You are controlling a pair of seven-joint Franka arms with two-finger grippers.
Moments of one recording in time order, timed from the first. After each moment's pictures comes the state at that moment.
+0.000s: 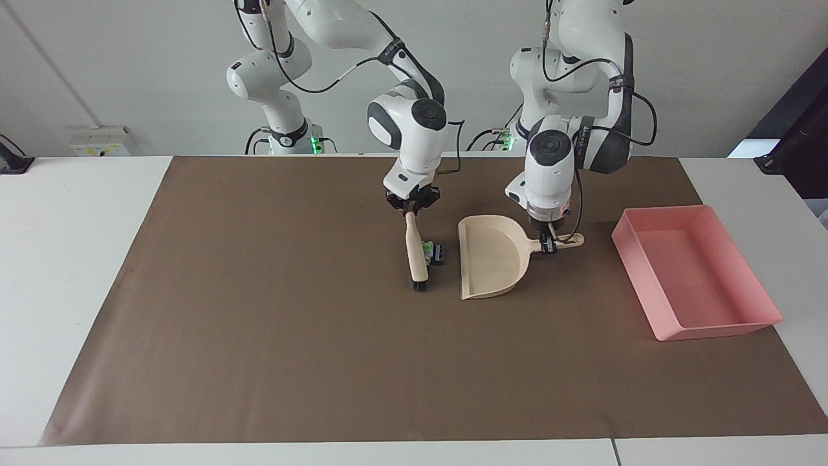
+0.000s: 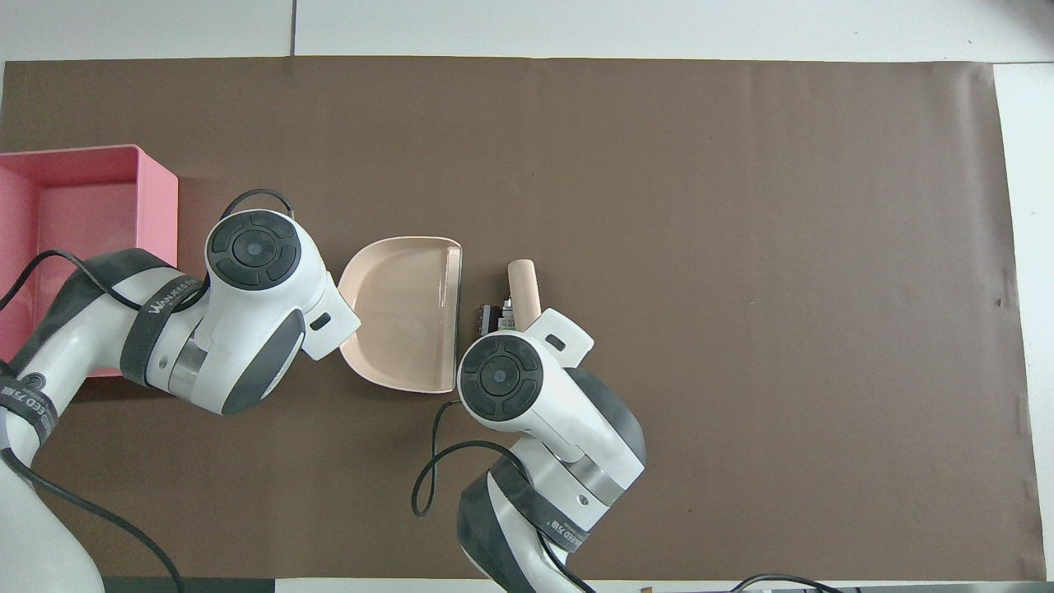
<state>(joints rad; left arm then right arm) -0.36 0.10 -0.03 -2.11 0.28 2.11 1.17 0.78 0.23 -0.01 -1.97 0.00 2.07 0.67</state>
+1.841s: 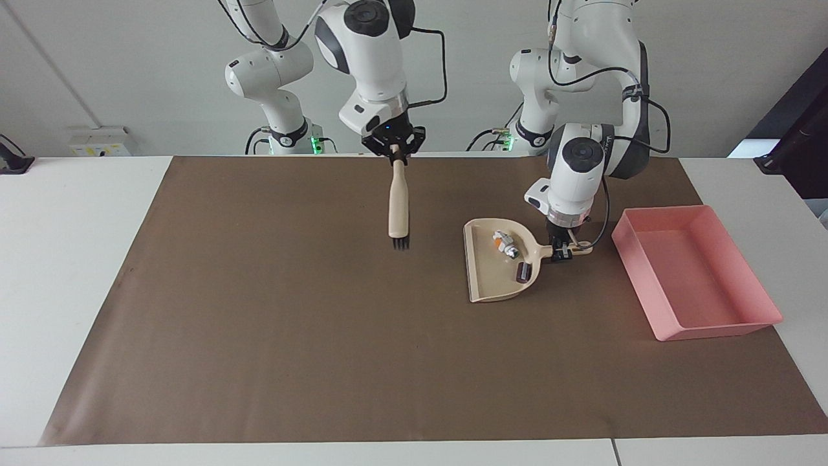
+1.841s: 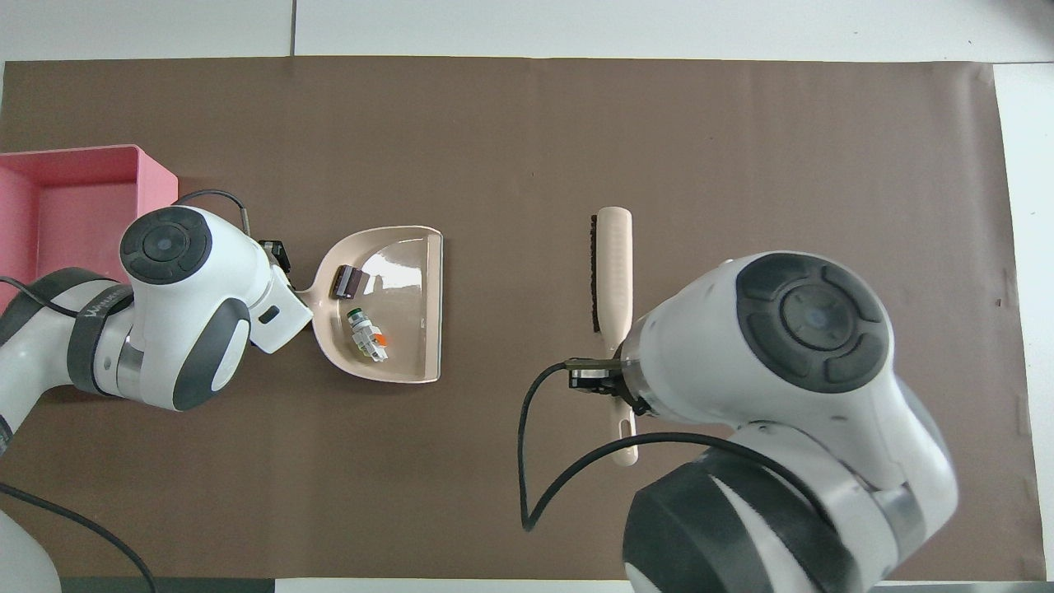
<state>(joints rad) -0.24 0.08 -0.02 -2.17 0.15 2.21 1.31 0.49 -0.11 0.01 -1.89 0.15 1.73 0.56</state>
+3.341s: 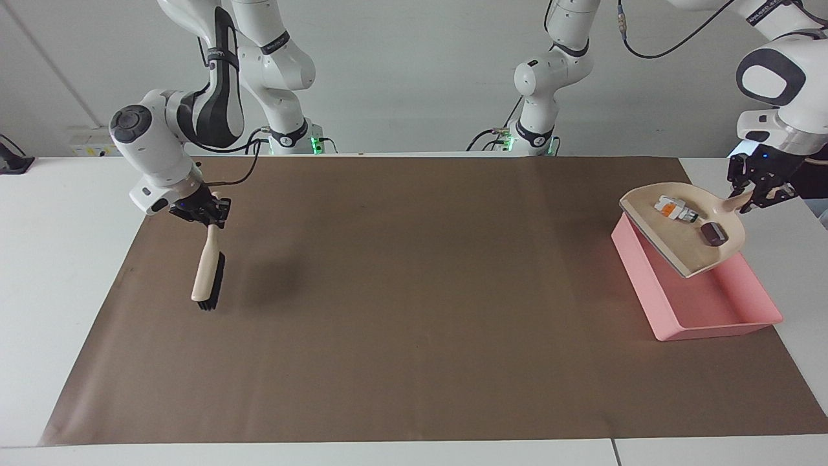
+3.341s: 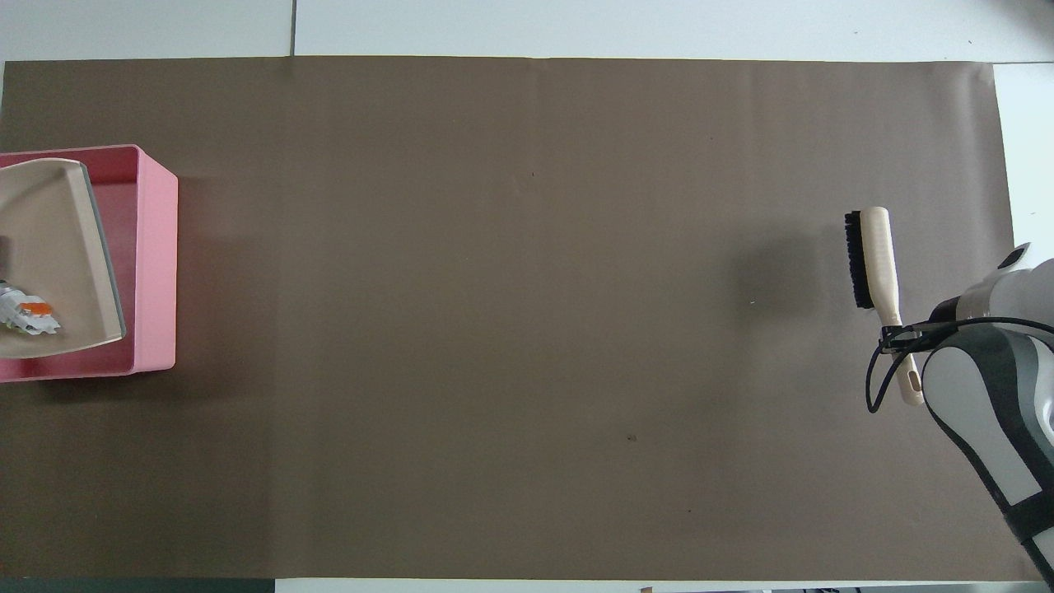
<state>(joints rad) 0.42 0.03 0.00 -1.82 0.08 1.99 1.78 -0.20 -0.09 0.01 -2.31 -0.03 2.13 -0.17</state>
